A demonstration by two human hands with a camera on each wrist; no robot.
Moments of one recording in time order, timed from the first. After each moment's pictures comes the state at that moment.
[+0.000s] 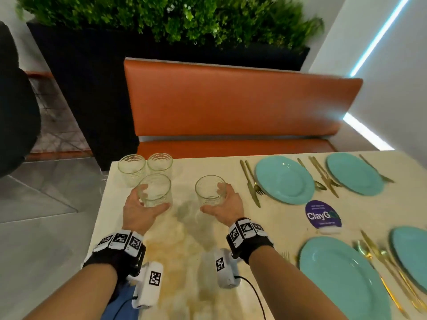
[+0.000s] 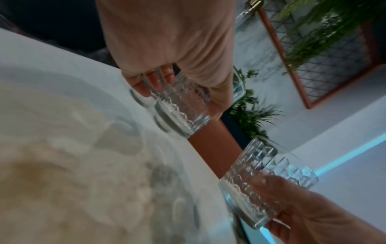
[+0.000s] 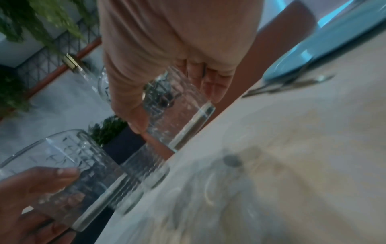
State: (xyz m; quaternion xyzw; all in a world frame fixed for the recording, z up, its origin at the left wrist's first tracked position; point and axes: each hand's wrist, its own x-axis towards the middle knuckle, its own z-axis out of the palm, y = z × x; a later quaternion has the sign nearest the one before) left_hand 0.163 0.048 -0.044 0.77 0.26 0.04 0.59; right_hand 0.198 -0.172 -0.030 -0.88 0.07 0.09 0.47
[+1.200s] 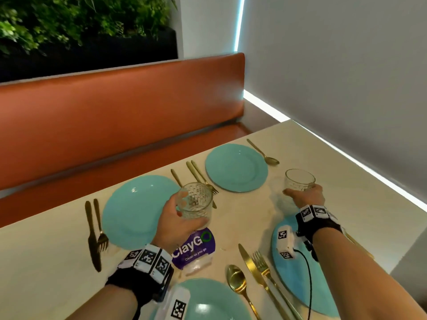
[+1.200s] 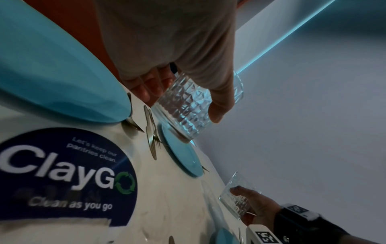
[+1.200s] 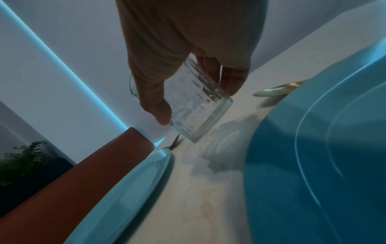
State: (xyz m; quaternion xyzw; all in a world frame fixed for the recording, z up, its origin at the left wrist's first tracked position) left_hand 0.272 -0.455 -0.020 0.79 0.01 -0.15 0.60; right_hand 0.253 -0.787 -0.034 -0.73 0.53 -0.10 0.42
